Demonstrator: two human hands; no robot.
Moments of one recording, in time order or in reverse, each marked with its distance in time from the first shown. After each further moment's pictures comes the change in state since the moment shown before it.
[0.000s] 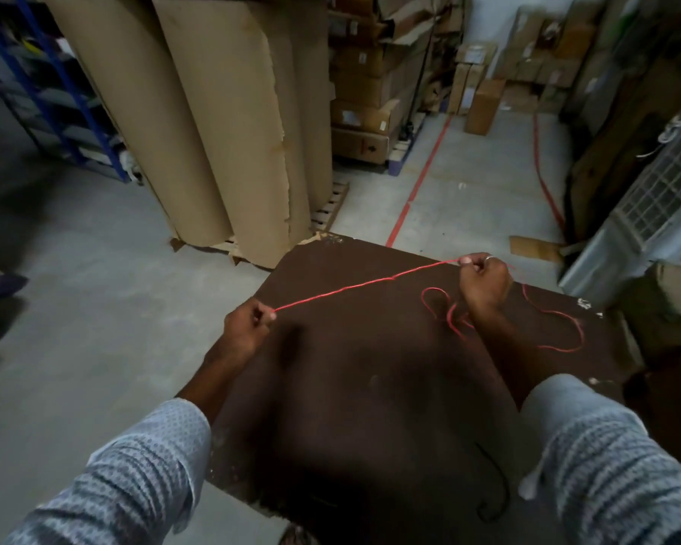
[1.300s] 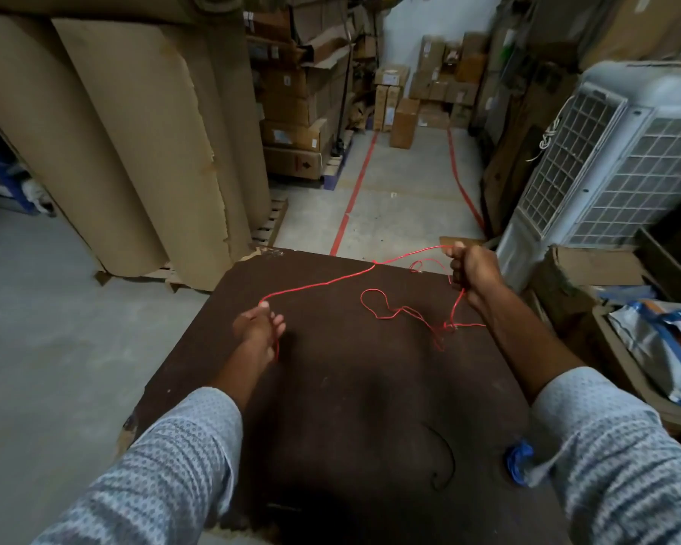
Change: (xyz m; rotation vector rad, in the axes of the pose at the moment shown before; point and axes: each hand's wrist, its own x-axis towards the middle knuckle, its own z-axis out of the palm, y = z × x) left_hand 0.000 0.095 0.099 -1.064 0.052 -0.568; right_hand 0.018 -0.007 -0.108 0.433 -0.158 0.304
